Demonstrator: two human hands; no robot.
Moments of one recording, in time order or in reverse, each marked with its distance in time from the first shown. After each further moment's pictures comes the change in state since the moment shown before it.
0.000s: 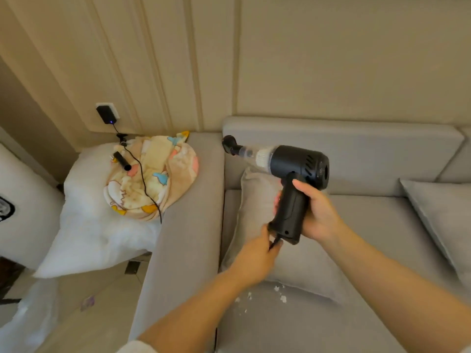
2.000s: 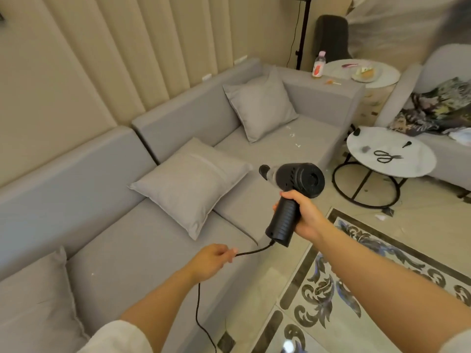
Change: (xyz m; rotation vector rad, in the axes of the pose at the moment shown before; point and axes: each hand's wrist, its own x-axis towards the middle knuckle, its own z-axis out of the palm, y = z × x) left_hand 0.067 0.356 0.673 0.468 -0.783 0.218; right_hand -0.535 -0.254 -0.661 0.342 0.772 -0.504
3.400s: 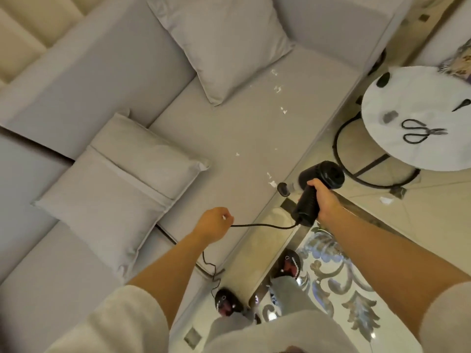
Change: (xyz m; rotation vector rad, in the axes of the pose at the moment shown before) left_hand 0.457 0.184 0.018 0.219 -0.042 -0.352; right_hand 0.404 -0.194 -0.246 -0.073 0.562 0.350
